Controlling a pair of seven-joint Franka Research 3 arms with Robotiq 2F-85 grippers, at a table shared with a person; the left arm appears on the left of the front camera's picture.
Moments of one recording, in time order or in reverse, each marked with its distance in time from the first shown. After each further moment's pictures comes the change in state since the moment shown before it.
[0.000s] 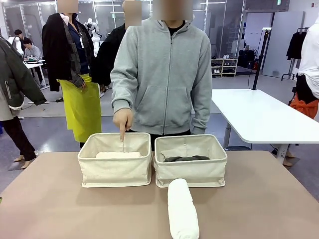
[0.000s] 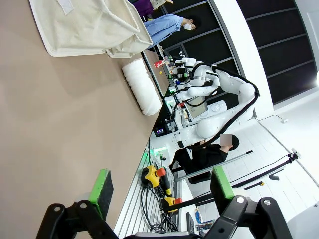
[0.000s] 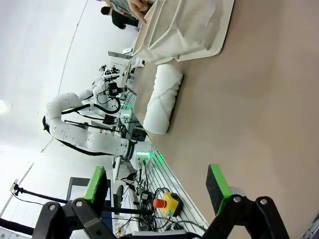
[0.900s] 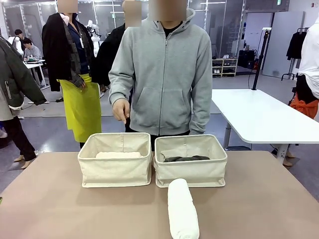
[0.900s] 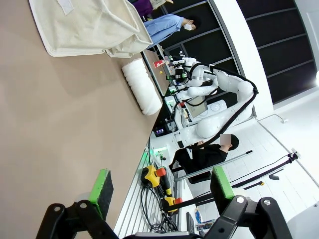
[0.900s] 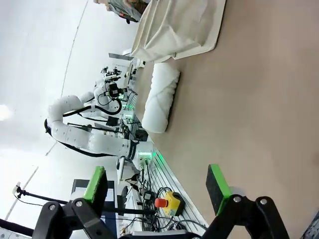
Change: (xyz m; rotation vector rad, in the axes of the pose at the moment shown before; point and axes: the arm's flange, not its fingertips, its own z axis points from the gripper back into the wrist) left arm 0.000 0.000 0.000 0.000 0.001 0.000; right arm -0.004 -0.012 -0.001 0.008 -0.001 -0.032
